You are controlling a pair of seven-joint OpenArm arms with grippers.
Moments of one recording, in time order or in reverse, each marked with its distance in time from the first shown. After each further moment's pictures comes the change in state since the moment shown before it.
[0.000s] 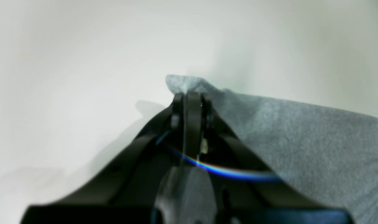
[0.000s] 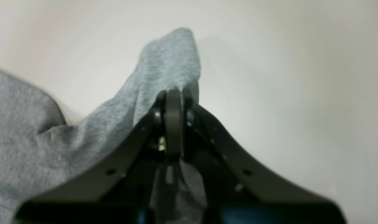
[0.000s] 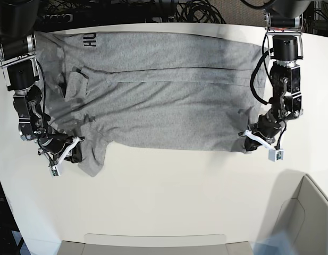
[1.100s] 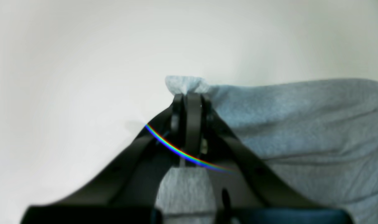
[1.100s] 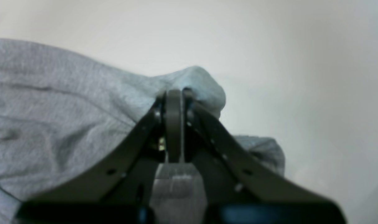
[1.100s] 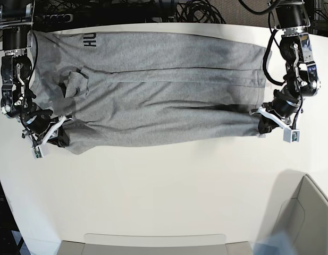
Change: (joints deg) left arm 16.7 -0.1 -10.5 26.7 0.0 0.0 11.1; right arm -23.6 2.3 25.6 33.6 -0.2 0.0 -16.7
